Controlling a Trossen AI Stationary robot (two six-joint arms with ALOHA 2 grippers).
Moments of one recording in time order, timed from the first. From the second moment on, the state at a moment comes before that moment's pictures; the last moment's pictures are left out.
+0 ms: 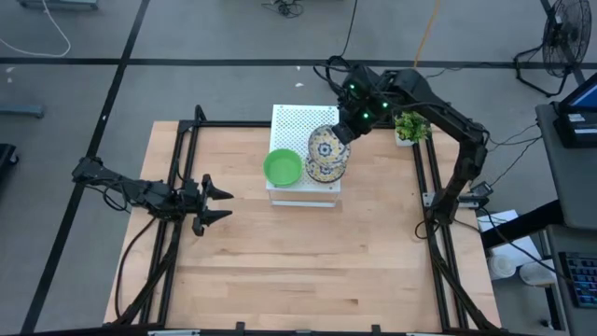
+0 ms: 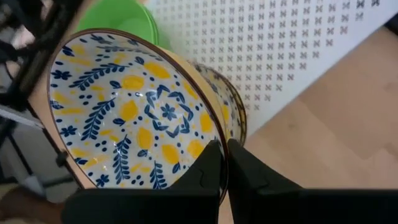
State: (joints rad) left arm -0.37 0.20 0.10 0.11 -0.37 -0.23; right arm -0.50 1.74 2.09 -1.47 -0.29 0.40
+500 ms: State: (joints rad) left arm -0.37 0.20 0.10 0.11 -0.37 -0.23; right arm -0.47 1.79 2.09 -1.45 -0.29 0.43
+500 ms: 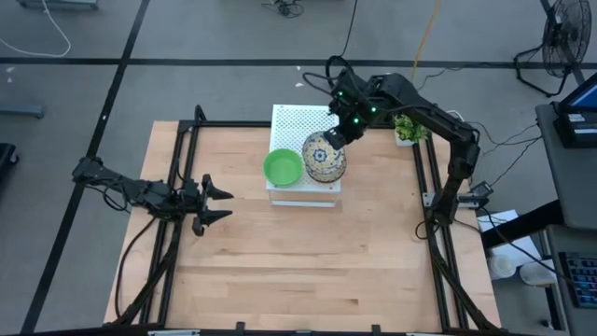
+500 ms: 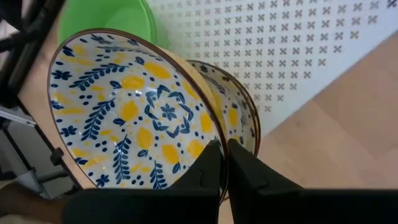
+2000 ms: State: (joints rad) left arm -0.37 0.20 0.10 0.11 -0.37 -0.23; right arm -0.46 1.80 1.96 -1.43 -0.26 0.43
